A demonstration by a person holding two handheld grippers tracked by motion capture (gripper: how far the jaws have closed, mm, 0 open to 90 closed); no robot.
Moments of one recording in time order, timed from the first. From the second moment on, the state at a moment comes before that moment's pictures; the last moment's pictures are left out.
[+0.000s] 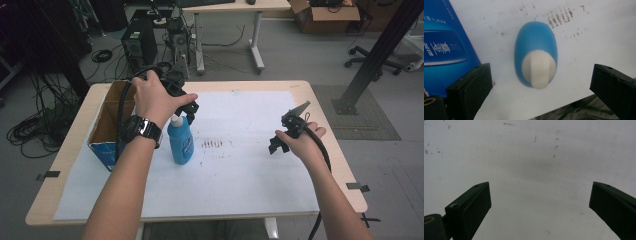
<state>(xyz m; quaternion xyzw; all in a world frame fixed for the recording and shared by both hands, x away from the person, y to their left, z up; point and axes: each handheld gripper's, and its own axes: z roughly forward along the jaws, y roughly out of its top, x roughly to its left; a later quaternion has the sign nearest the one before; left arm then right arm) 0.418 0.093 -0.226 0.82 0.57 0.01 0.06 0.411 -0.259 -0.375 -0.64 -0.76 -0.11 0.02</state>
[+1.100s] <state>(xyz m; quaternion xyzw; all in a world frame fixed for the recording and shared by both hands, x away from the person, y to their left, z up) 0.426 0.084 -0.280 0.82 0.57 0.00 0.03 0.411 -0.267 -0.390 -0.64 -0.76 -0.11 0.03</state>
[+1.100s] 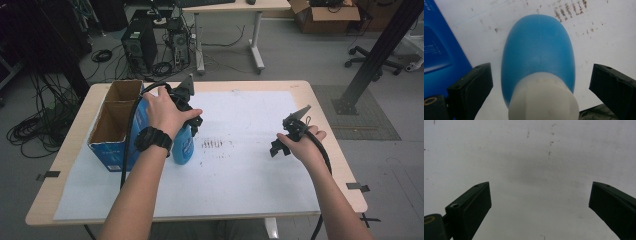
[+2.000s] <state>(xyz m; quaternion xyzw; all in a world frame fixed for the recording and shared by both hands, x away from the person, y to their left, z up) 0.424 0.083 -0.284 0.82 0.58 0.00 0.03 0.410 -0.269 -0.391 -0.64 -0.76 -0.11 0.03</state>
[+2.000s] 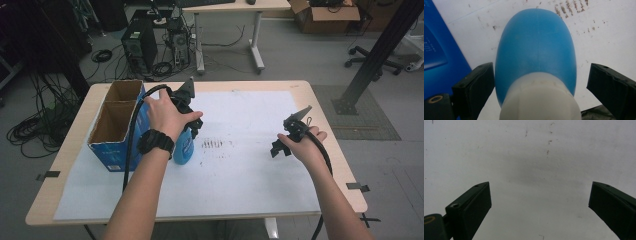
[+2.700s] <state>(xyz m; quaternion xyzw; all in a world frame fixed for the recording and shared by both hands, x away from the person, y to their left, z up) 0.425 0.084 -0.285 0.81 0.58 0.00 0.02 0.410 -0.268 -0.391 -0.64 -0.76 -0.11 0.03</state>
